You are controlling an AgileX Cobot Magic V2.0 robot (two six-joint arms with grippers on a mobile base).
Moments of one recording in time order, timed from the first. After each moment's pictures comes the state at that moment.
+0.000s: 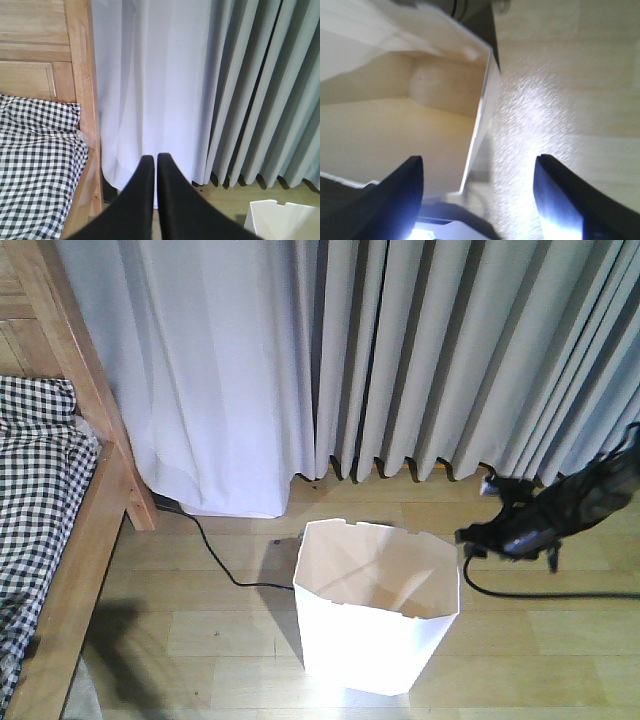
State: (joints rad) left arm 0.01 -0.01 0.03 -0.04 0.27 -0.04; right arm -0.12 2.52 -1.24 0.95 0.22 -1.07
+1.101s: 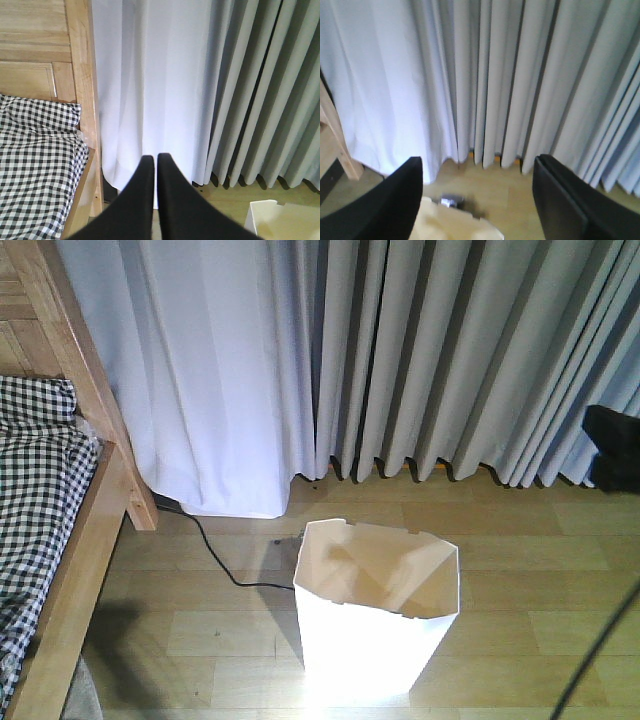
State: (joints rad) left arm 0.01 -0.01 0.03 -0.04 0.27 -0.04; right arm -0.12 0.78 -0.52 0.98 0.33 -1.08
